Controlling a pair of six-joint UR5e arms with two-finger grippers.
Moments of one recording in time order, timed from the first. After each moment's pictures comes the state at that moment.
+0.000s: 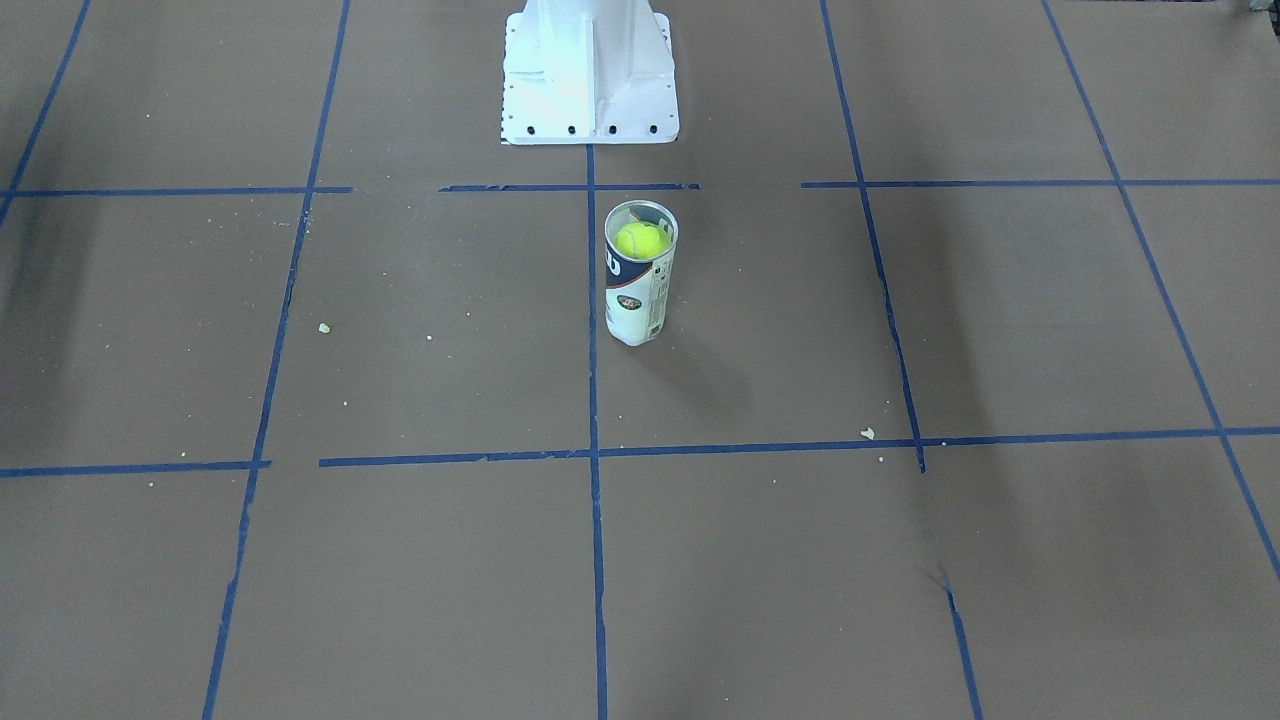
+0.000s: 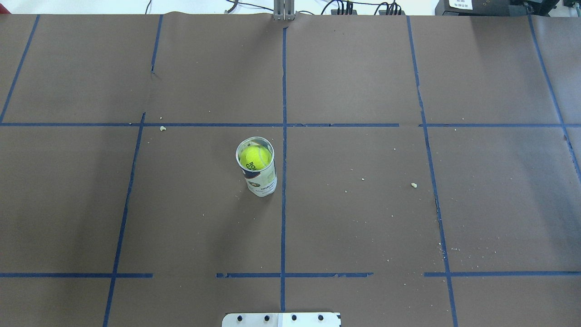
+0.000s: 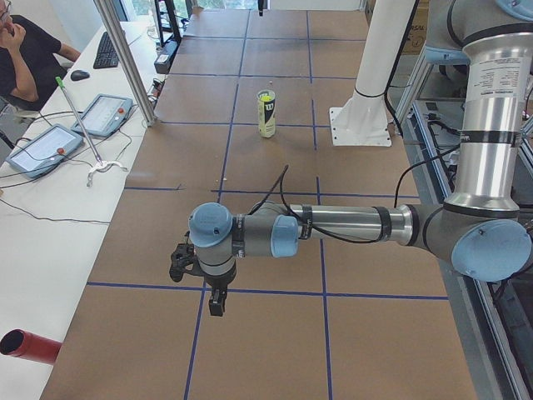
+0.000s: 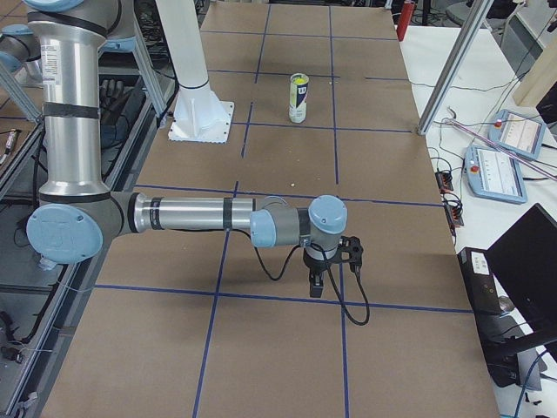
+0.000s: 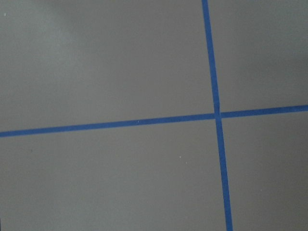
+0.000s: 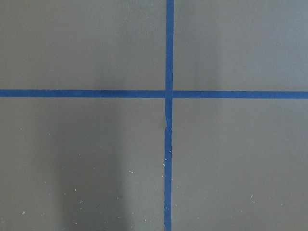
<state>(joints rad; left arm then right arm) -1.65 -1.58 -1.60 -1.52 -2.30 0.10 1.46 -1.60 1.62 -1.49 2.30 0.16</state>
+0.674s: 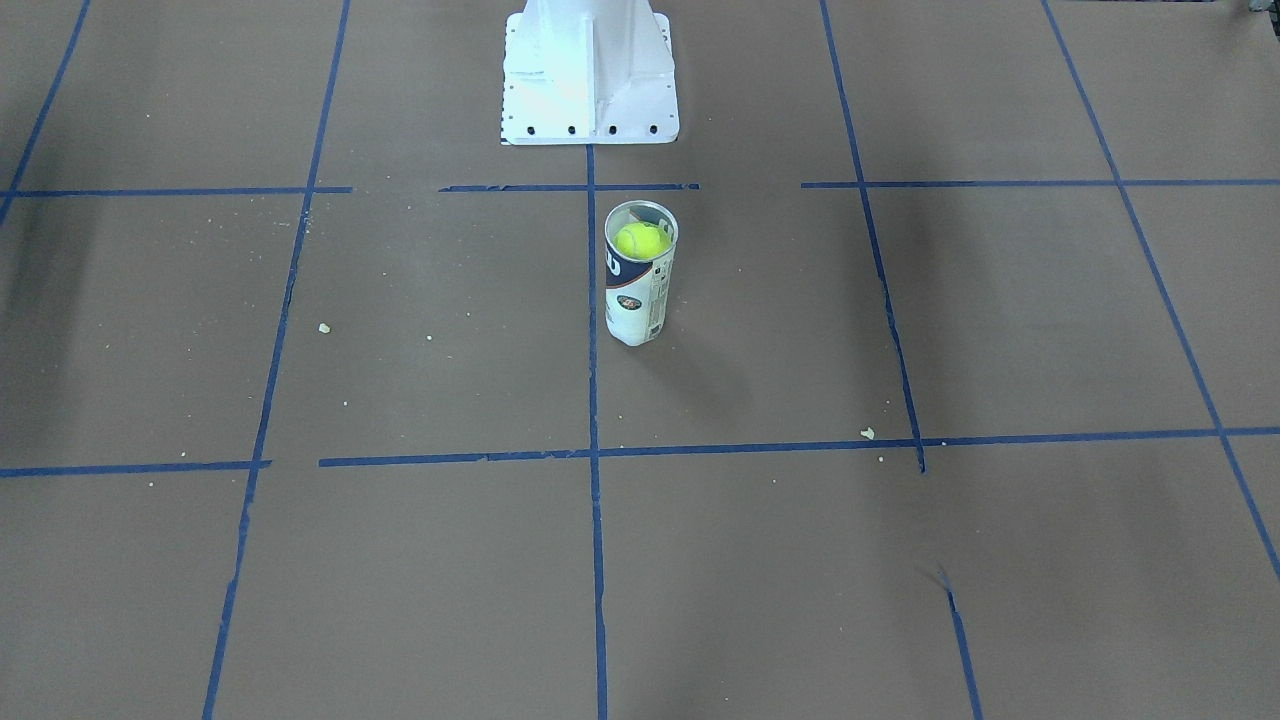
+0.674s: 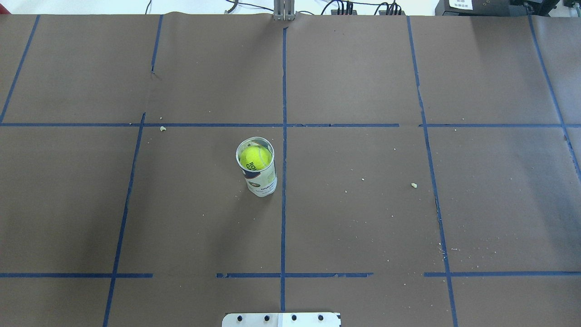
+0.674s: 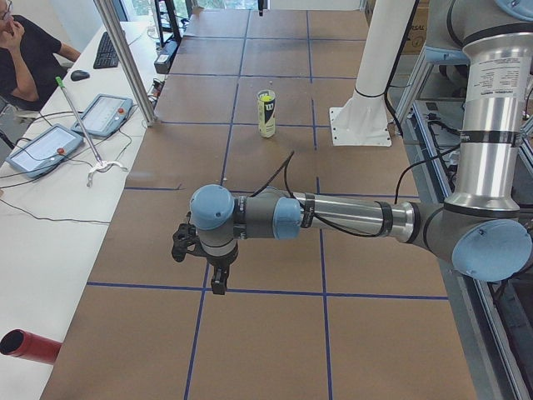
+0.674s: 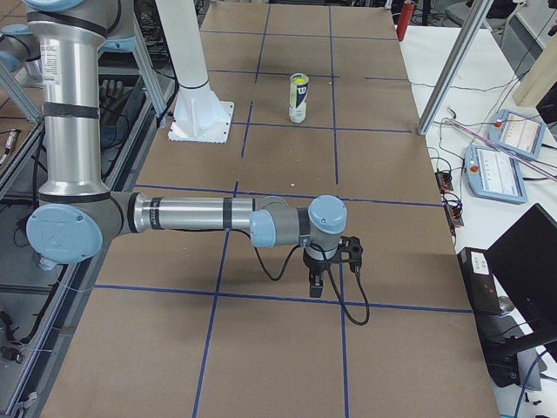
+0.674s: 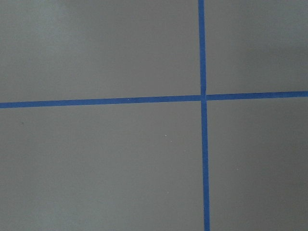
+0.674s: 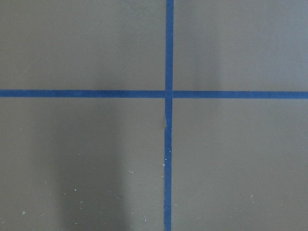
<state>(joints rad) -1.62 -1.58 -1.66 -1.48 -2.38 0.10 1.46 -1.60 1.62 -1.49 2.30 0.16</state>
